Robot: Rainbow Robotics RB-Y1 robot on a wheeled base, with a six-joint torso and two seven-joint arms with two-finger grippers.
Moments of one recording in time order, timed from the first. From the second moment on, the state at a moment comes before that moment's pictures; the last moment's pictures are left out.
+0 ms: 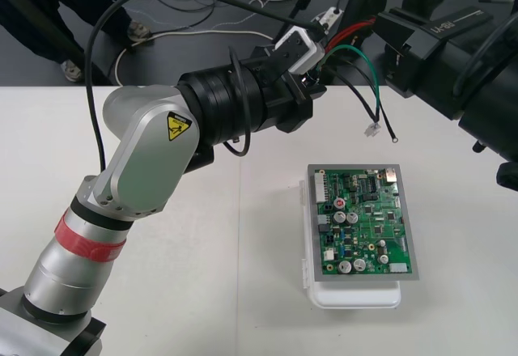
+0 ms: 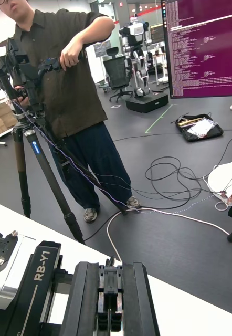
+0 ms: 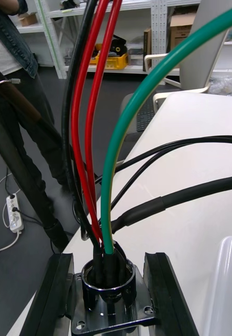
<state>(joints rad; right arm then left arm) -0.23 -1.20 0.32 -2.42 0.04 0.37 0.27 -0.50 0.19 -0.30 -1.84 -2.30 -0.85 0.78</state>
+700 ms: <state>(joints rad) -0.23 -1.20 0.32 -2.42 0.04 0.37 0.27 -0.50 0.19 -0.30 -1.84 -2.29 -0.83 0.78</state>
